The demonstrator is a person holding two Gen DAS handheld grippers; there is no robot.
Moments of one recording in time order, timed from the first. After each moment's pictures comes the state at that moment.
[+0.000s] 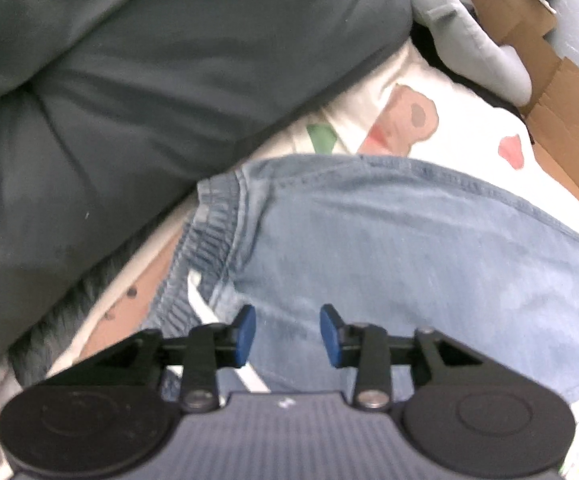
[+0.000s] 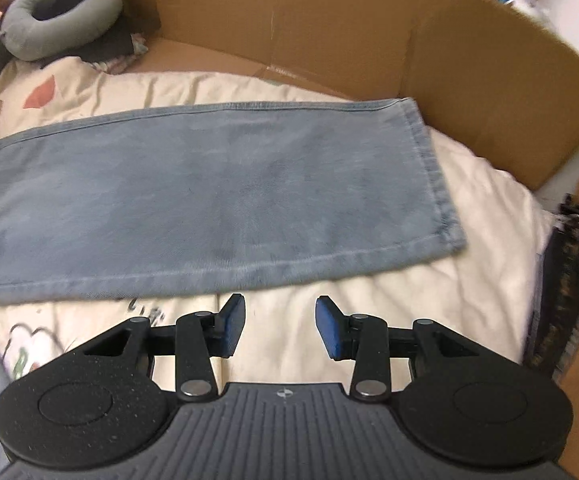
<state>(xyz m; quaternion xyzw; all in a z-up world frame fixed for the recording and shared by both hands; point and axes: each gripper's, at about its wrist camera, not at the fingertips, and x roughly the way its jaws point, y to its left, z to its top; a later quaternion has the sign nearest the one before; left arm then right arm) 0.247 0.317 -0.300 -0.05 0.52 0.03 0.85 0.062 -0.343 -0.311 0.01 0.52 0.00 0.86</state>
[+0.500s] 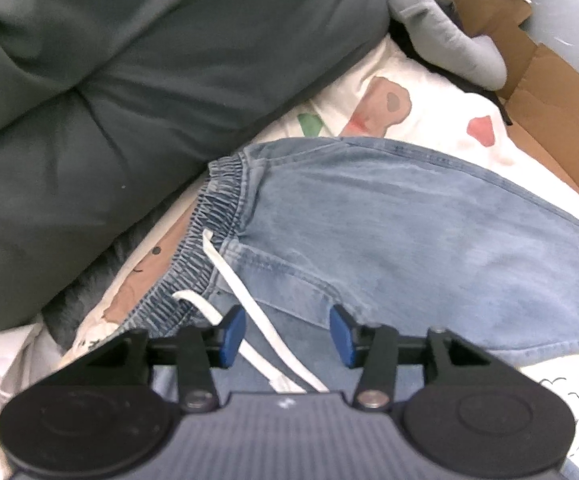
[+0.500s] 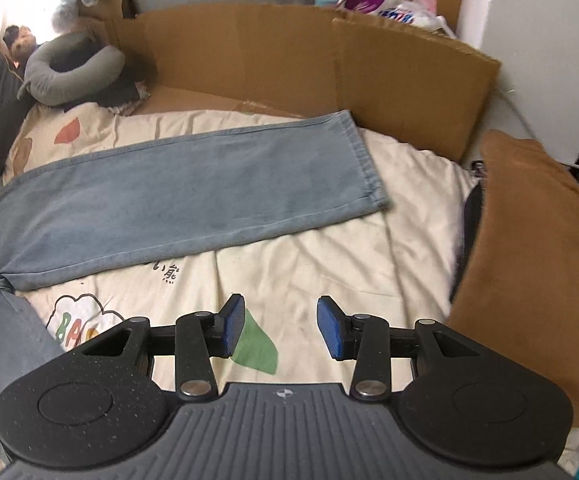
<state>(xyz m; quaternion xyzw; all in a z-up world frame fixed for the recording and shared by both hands) 0.193 0.301 -0.247 -0.03 0.53 0.03 0.84 -0.059 -0.388 -0.242 0.06 0.47 -0.02 0.88</state>
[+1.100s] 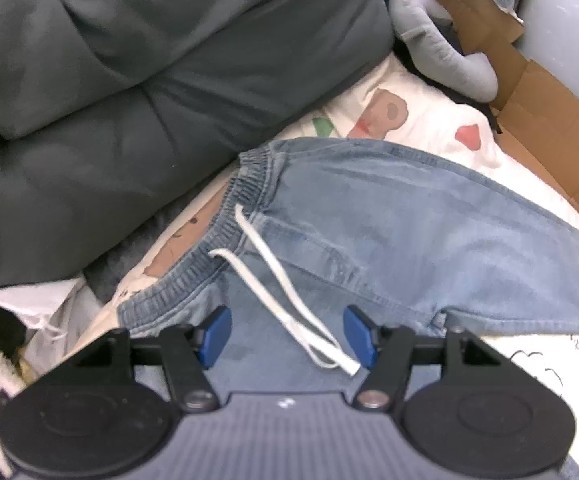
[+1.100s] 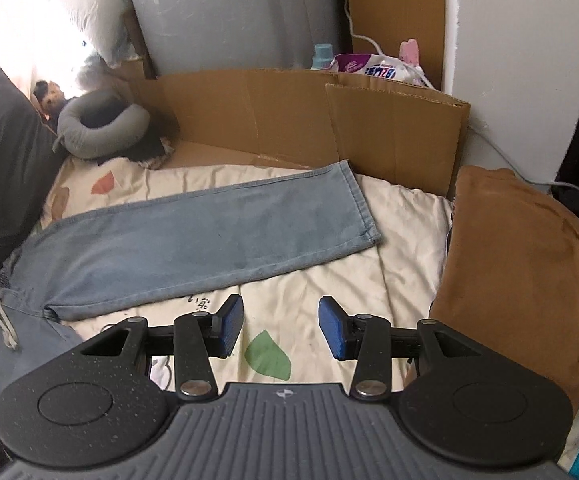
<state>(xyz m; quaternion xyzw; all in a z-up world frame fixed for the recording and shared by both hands) 0.127 0.308 -0.196 -0.04 0.53 0.05 0.84 -0.114 -0.412 -0.181 0.10 0.41 0.00 0.91</state>
